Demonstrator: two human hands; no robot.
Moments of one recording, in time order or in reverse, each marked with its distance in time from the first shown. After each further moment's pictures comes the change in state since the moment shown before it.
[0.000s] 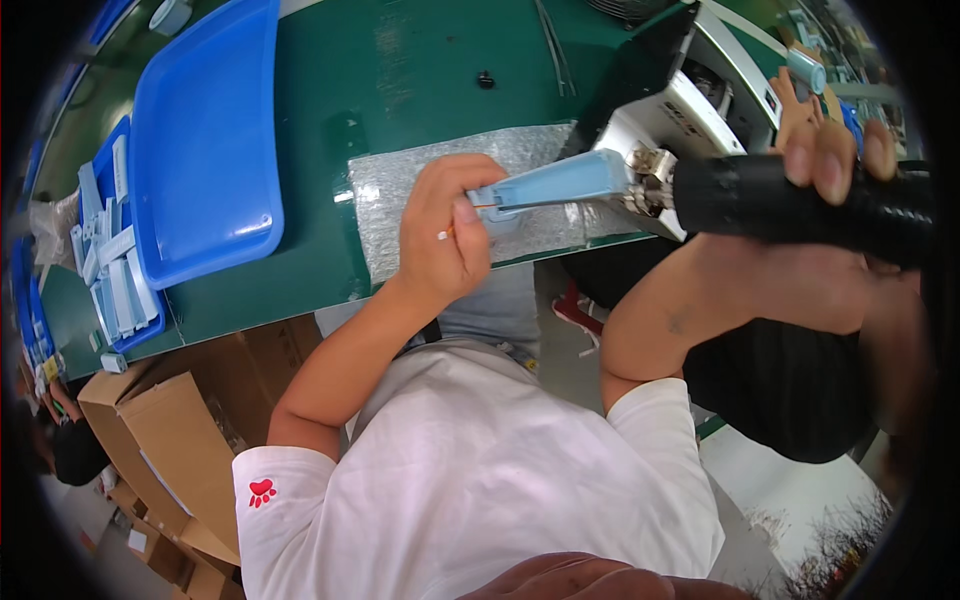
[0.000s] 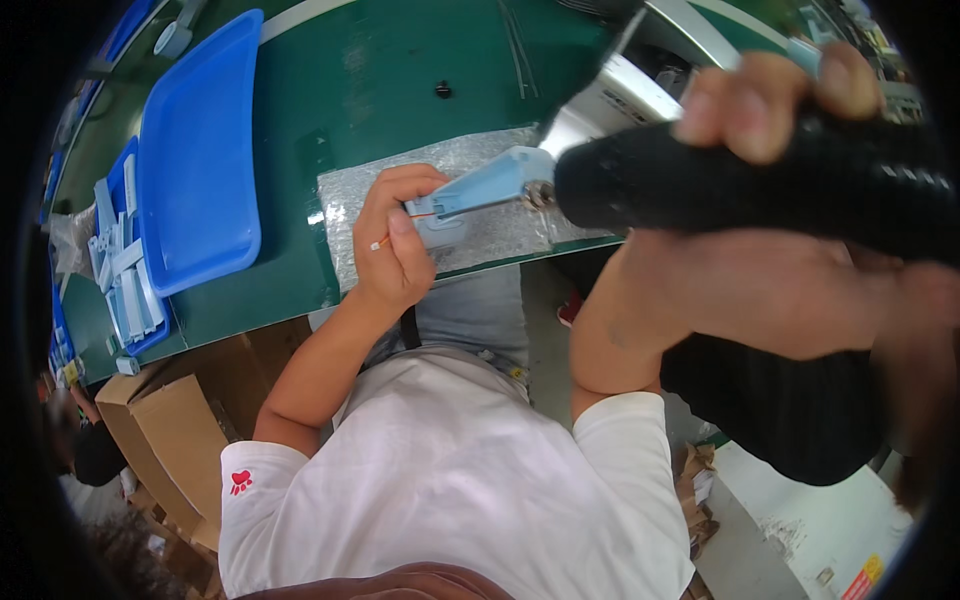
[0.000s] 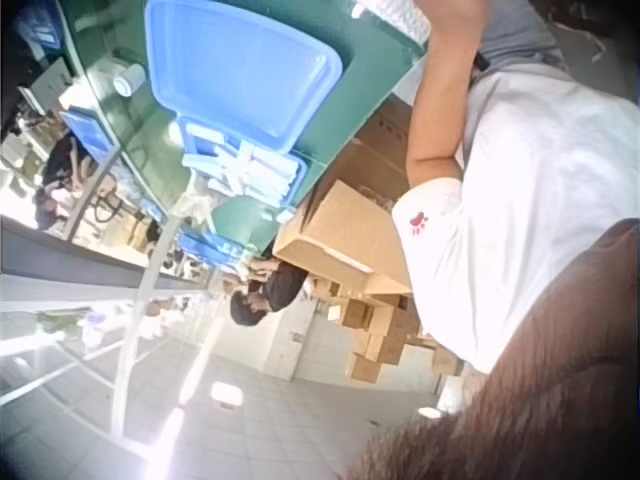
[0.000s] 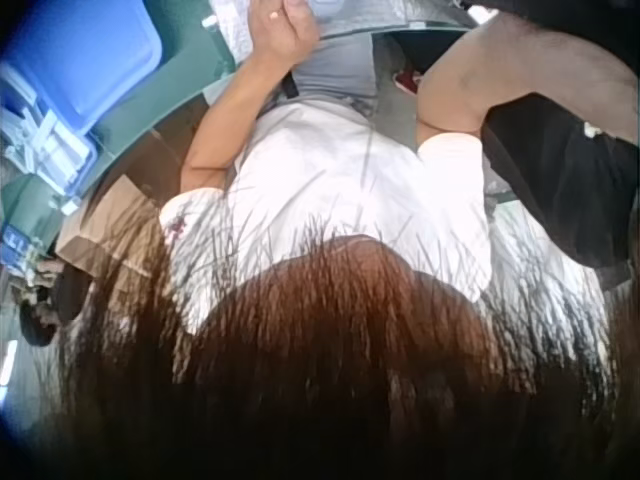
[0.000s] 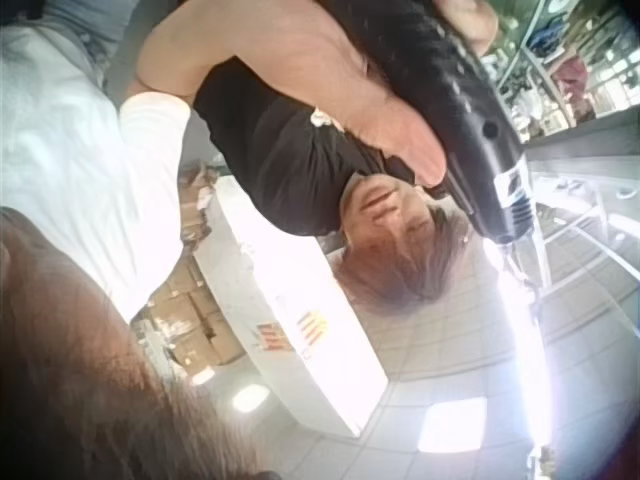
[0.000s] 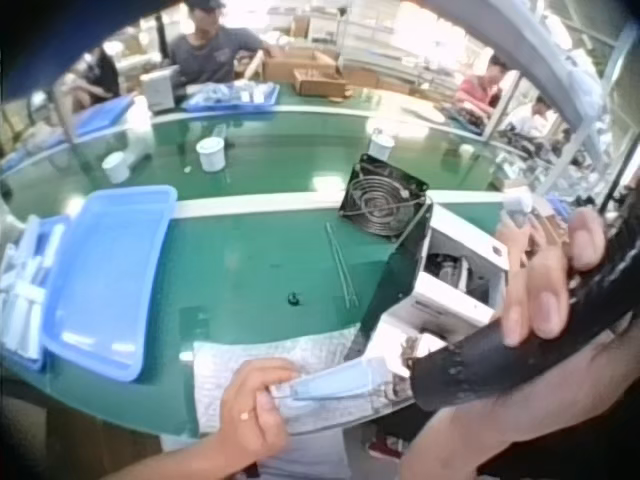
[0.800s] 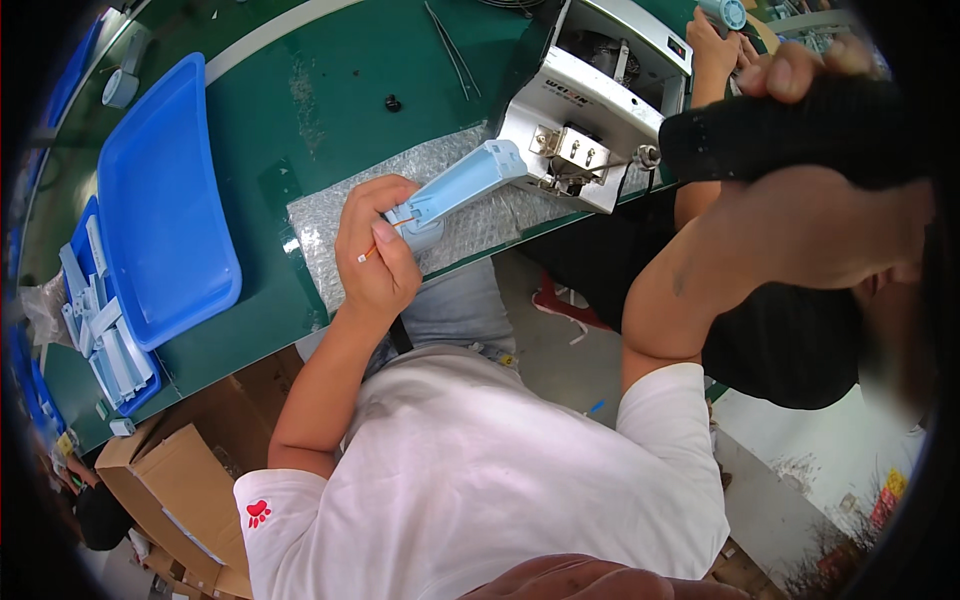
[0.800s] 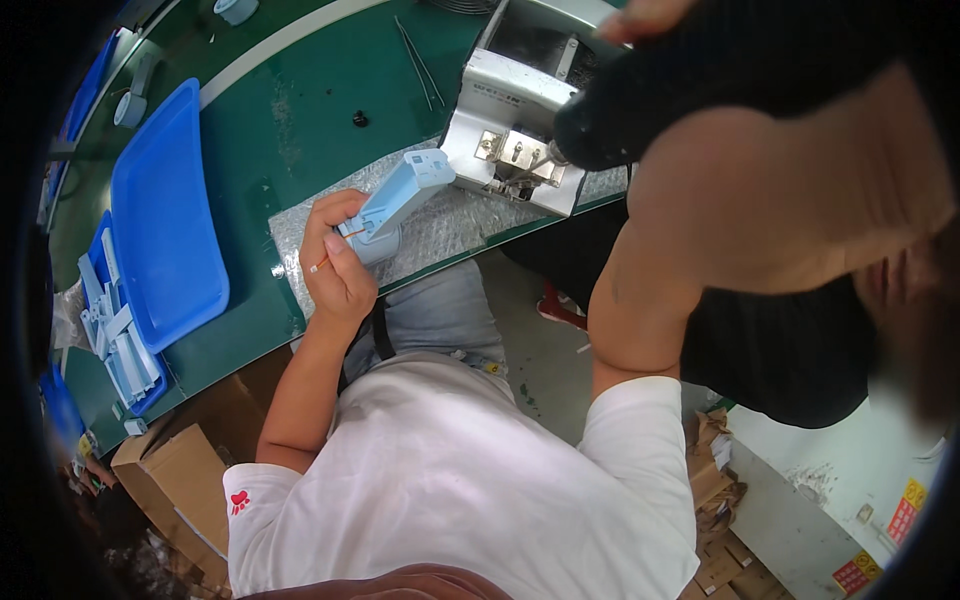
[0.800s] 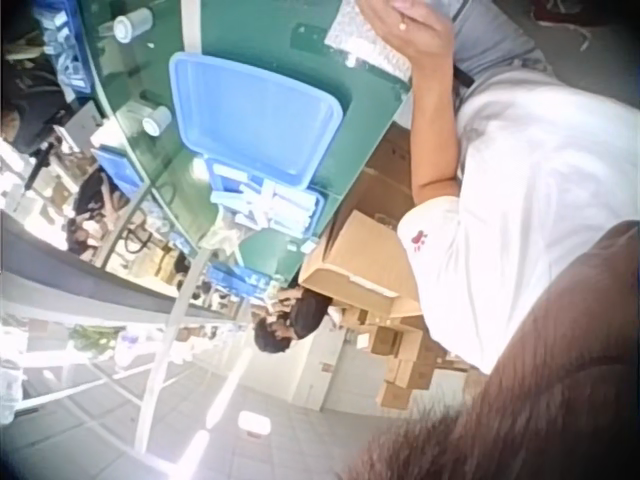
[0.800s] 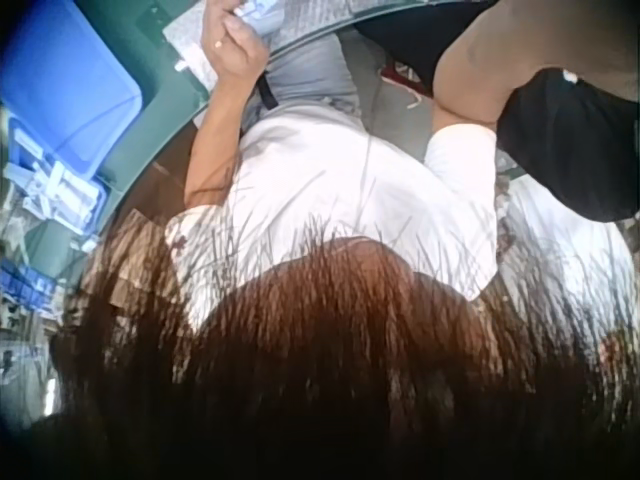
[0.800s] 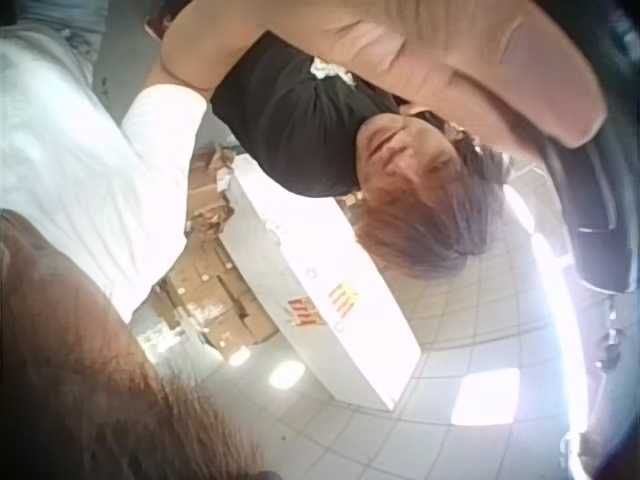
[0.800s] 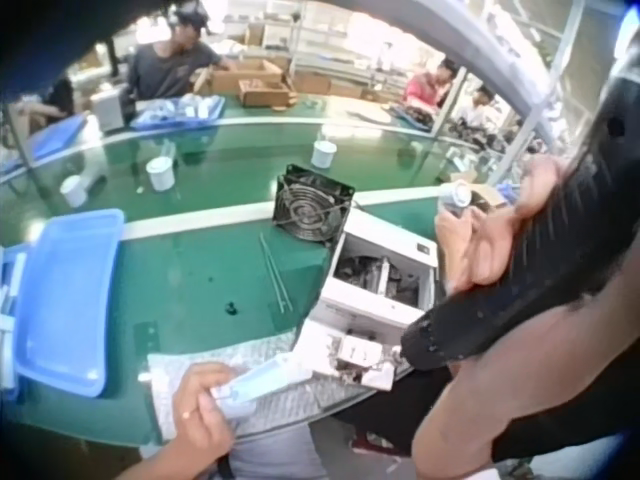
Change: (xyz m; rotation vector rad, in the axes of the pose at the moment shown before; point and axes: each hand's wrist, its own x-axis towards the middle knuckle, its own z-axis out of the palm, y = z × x) left_hand 0.002 0.000 0.003 0.029 -0.014 0.030; right_hand 0.041 -0.047 -0.042 -0.320 -0.125 0.109
